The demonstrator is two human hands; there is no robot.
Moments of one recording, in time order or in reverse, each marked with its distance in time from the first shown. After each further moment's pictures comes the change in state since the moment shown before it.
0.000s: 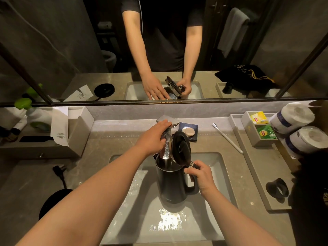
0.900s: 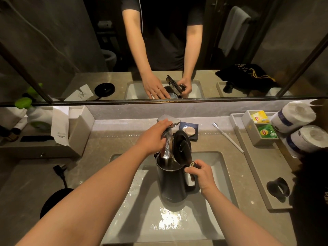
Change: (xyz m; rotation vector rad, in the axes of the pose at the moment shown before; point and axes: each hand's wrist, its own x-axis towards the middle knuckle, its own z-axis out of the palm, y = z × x) left_hand 0.000 0.001 -0.001 0.006 -0.004 -0.005; right_hand -0.002 -0.002 0.002 0.014 0.014 -0.025
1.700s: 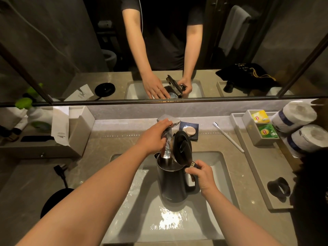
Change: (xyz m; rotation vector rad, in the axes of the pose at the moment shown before) left_hand -0.002 0.006 -0.006 -0.043 -0.015 -0.007; right_hand 0.003 0.007 -0.001 -0.012 0.004 -0.009
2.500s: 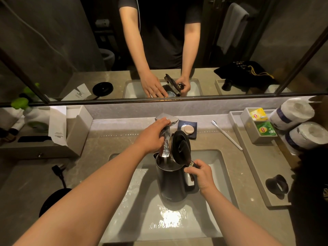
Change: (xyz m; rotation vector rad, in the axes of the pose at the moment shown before) left_hand -0.001 0.001 -0.001 -0.006 0.004 0.000; right_hand -0.003 0.004 -0.002 0.016 0.017 0.001
